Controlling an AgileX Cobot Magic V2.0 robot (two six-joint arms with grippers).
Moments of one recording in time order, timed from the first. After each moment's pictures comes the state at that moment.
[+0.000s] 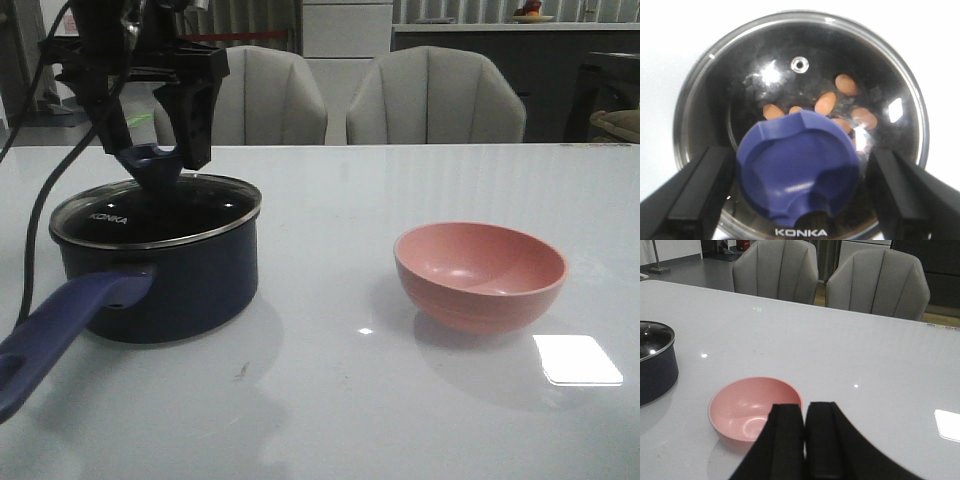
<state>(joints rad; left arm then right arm) -0.41 1.95 -1.80 0.00 1.24 -0.01 0.24 0.28 -0.19 0.19 0.09 -0.20</state>
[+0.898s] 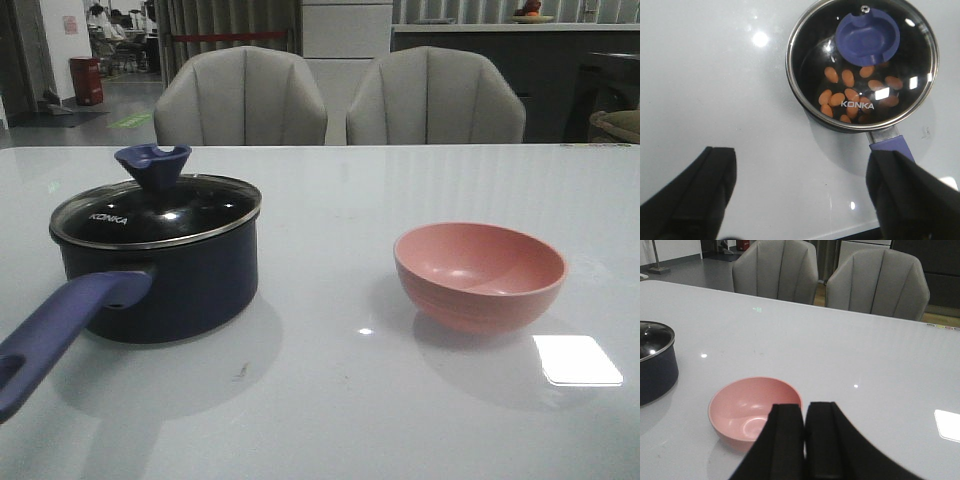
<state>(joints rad) -0.30 1.21 -1.19 0.05 1.01 -0.01 0.24 0.28 -0.19 0.19 0.09 -0.20</state>
